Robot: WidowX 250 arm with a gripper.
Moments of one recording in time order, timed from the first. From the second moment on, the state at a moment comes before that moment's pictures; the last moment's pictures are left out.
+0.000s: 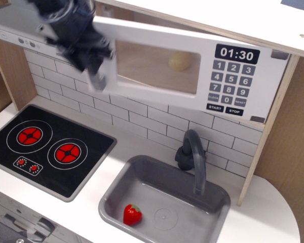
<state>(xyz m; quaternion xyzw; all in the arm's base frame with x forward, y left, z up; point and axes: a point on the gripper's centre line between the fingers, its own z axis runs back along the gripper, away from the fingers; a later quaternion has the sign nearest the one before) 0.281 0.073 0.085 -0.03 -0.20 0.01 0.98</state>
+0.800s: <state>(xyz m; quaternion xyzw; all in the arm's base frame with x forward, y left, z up) 0.216 0.144 0.096 -0.02 -0.02 0.10 1.00</state>
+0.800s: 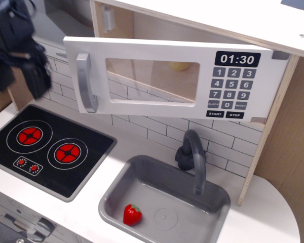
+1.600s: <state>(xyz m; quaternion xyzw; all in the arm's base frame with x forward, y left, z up) 0.304 0.156 0.079 -0.06 -0.08 0.20 0.98</state>
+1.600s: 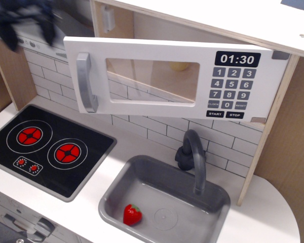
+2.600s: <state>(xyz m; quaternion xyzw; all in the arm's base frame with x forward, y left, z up) 0.187 -0.019 0.039 -0.04 -0.03 -0.04 1.00</state>
